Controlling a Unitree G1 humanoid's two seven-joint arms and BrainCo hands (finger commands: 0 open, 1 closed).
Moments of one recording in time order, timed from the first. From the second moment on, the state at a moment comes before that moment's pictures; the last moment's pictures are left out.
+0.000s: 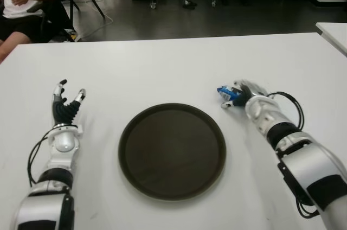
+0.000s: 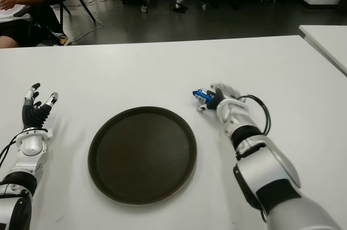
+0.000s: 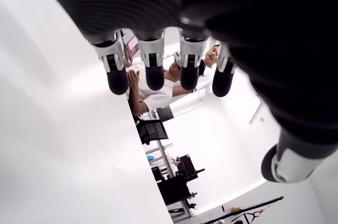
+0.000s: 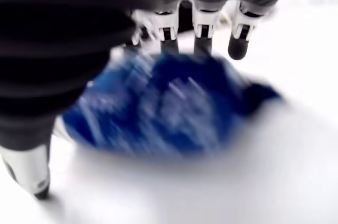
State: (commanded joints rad) left arm -0.48 0.30 0.13 1.14 0.10 -0.54 0.34; right arm -0.83 -0.20 0.40 1.31 -0.52 0.09 0.07
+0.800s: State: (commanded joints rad) left arm -0.48 0.32 0.13 1.15 0.10 -0.54 0.33; right arm -0.83 -0.22 0.36 1.31 -0.48 0.07 0.29
